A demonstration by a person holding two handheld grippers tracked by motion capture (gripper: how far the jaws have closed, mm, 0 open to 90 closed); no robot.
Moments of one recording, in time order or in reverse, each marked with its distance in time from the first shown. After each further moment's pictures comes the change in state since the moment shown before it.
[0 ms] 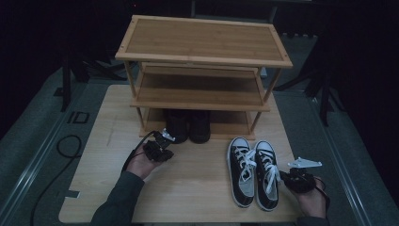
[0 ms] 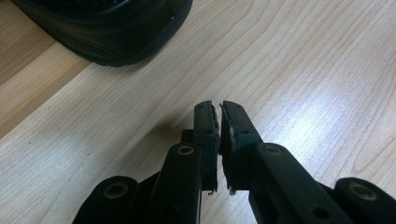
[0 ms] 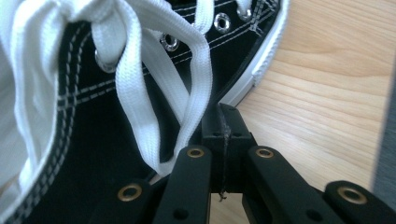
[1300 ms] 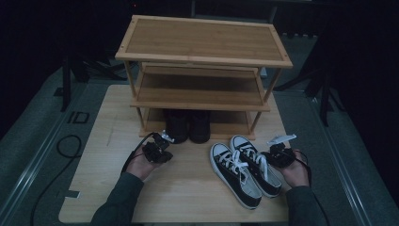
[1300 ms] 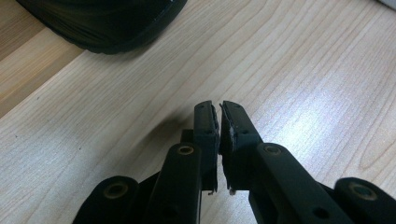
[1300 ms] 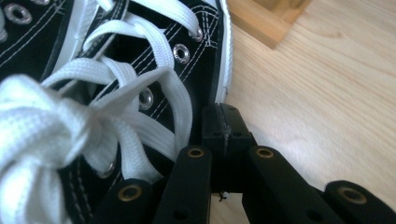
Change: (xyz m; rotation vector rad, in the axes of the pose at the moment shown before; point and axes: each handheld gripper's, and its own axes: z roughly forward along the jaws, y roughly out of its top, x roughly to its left) left arm 0.003 -0.007 0.003 0.007 -0.011 -0.016; right arm 0.000 0.080 0.050 0.056 0.091 -0.186
